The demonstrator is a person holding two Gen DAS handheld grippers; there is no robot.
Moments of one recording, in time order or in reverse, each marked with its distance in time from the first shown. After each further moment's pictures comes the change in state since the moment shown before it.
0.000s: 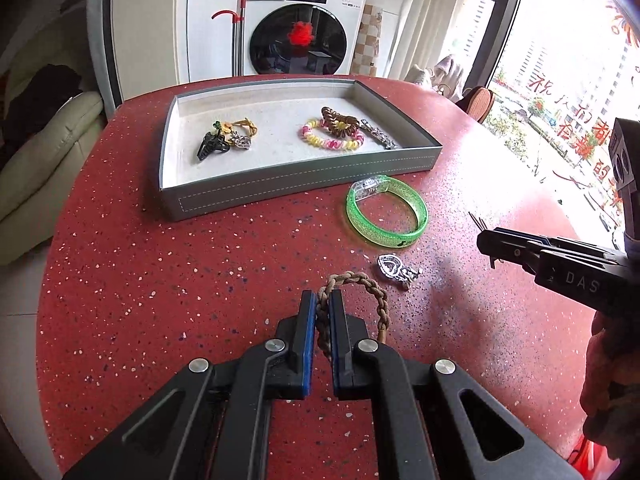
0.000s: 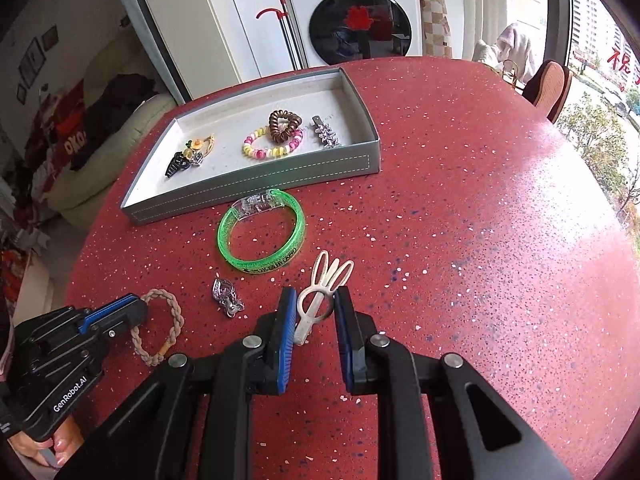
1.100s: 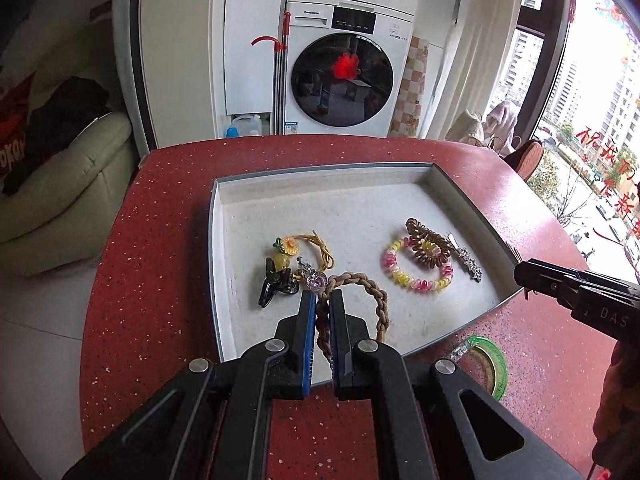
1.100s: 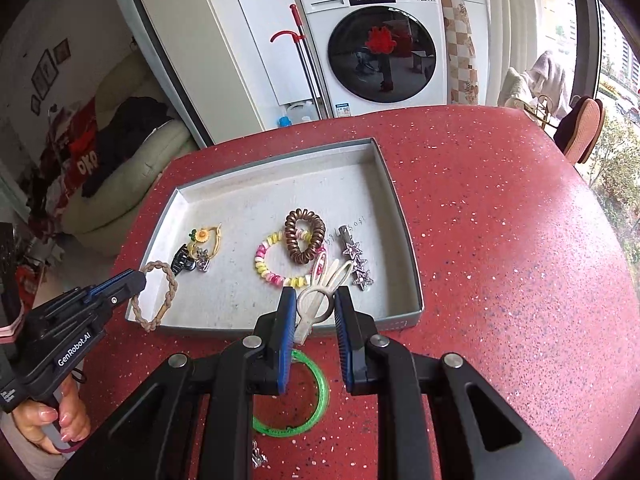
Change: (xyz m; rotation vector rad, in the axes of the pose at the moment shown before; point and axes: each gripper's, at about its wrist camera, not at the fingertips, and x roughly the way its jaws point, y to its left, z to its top) left arm 0.043 0.059 0.118 -0.066 -0.081 0.113; right arm 0.039 0.010 0.116 -0.016 -0.048 0.067
